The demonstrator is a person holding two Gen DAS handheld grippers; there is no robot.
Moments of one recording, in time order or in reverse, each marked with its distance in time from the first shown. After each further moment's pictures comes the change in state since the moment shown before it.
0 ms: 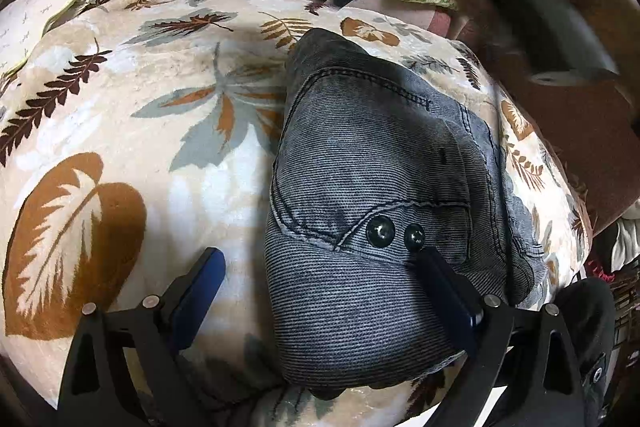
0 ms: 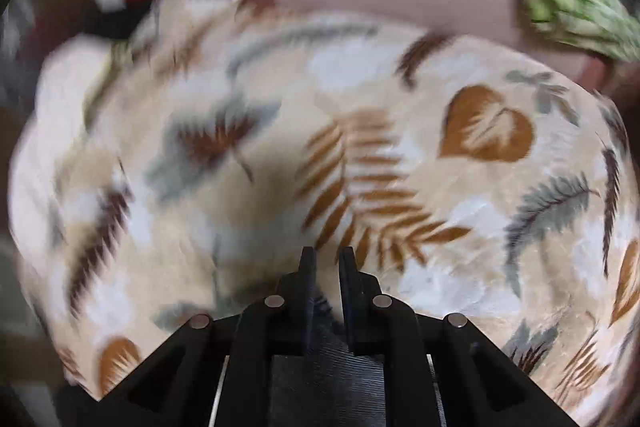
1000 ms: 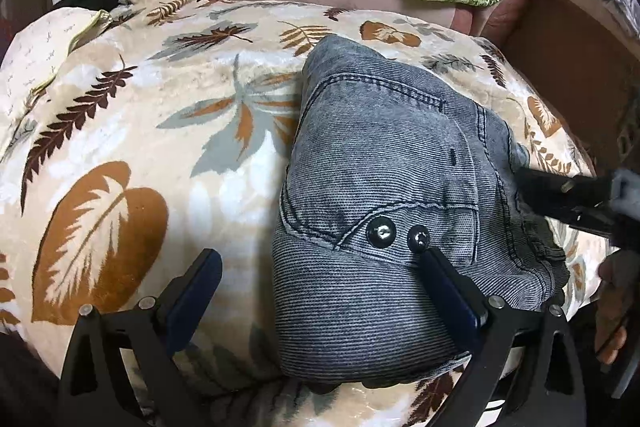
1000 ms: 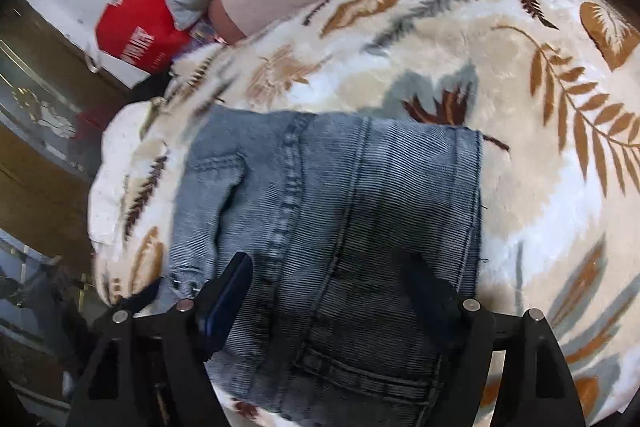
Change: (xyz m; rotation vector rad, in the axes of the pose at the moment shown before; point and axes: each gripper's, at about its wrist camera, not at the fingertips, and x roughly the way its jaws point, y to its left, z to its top) left arm -0.005 -0.016 0.000 0.021 -0.018 0.161; right arm -0.044 -0.134 -0.224 0.287 -0.129 0.320
